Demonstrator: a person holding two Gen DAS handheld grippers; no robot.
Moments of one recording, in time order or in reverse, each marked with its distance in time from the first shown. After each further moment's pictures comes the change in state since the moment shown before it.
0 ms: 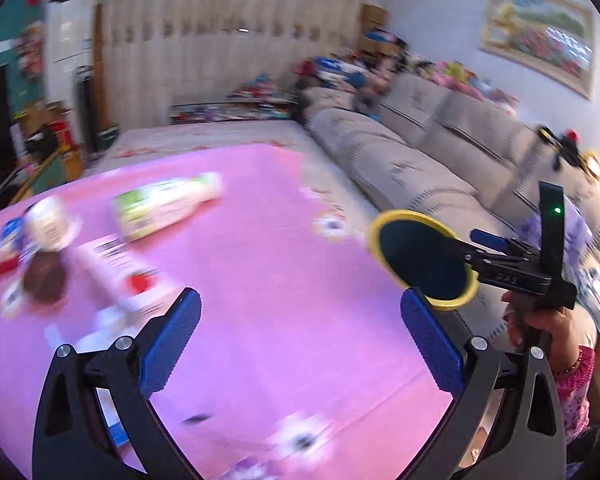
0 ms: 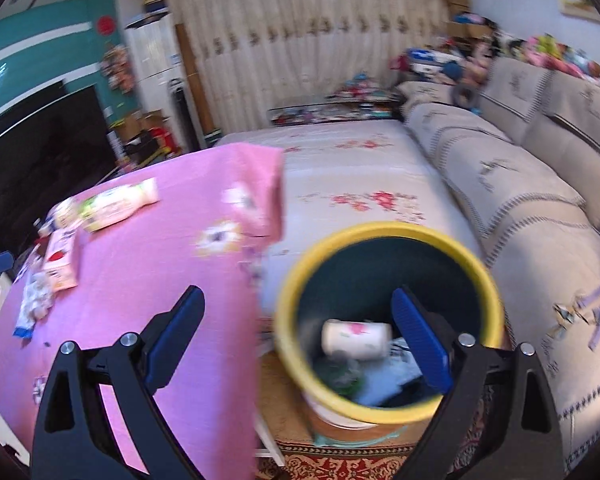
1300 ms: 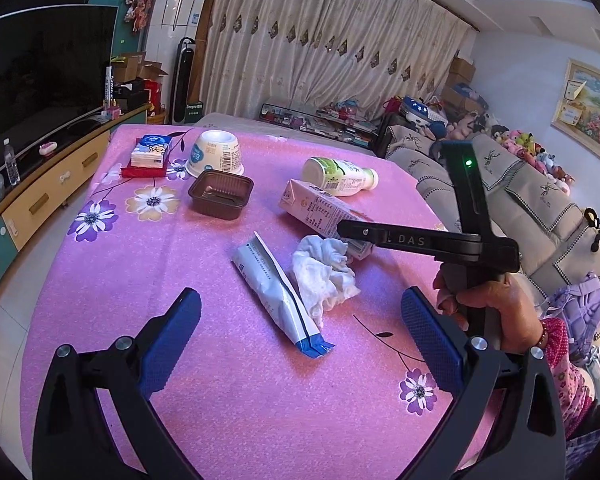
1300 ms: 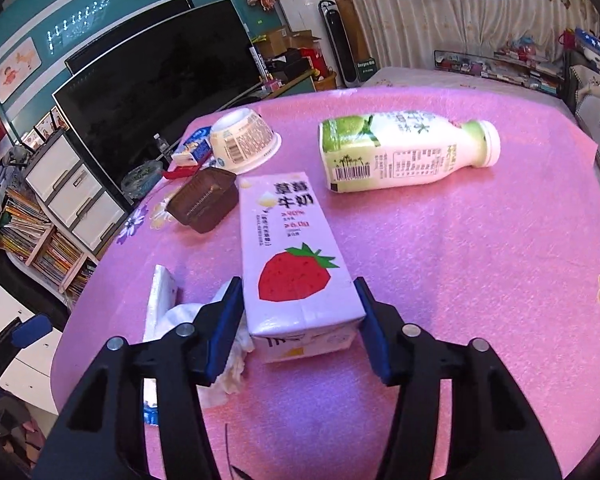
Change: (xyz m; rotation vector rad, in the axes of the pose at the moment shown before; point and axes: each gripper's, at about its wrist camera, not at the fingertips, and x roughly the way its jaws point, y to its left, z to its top) left arm -0.086 0.143 -0.083 -0.259 -0.075 0.131; right arm 0.121 0.263 0.025 -0.187 0.255 0.448
